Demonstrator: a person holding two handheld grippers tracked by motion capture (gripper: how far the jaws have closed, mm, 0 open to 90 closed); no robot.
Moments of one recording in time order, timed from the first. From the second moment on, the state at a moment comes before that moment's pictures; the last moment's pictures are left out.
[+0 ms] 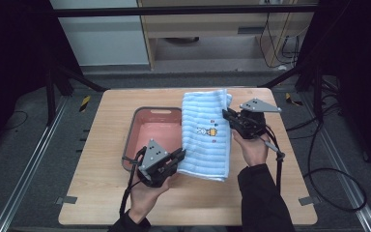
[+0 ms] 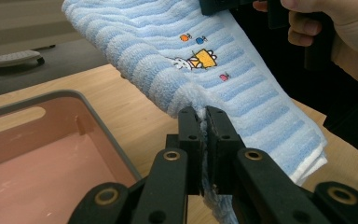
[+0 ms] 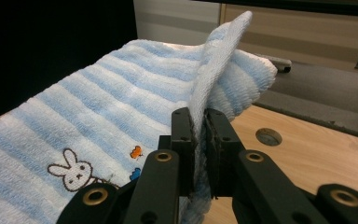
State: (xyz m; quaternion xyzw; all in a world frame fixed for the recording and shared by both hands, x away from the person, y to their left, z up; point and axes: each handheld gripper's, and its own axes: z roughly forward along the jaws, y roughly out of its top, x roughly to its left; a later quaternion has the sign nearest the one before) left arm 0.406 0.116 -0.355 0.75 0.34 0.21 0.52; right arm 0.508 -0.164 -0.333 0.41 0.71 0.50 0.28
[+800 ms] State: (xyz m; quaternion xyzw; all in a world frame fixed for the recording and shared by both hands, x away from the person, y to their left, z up) left arm 0.409 0.173 -0.339 0.73 0.37 0.26 0.52; right arm 0.531 -0.103 -0.308 0.38 0.72 0.52 0.27
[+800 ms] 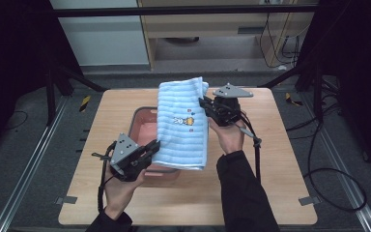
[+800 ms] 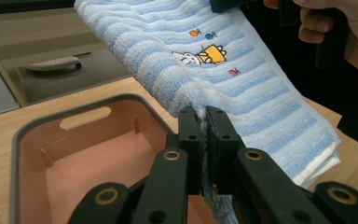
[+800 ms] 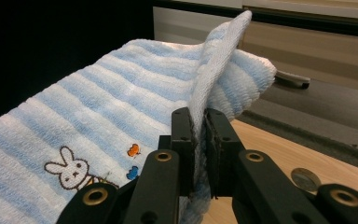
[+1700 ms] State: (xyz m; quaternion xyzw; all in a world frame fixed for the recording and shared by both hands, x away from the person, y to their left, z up) left arm 0.431 0.228 -0.363 0.70 0.43 0.27 0.49; right arm 0.574 -0.028 -0.326 0.36 0.74 0.51 0.25
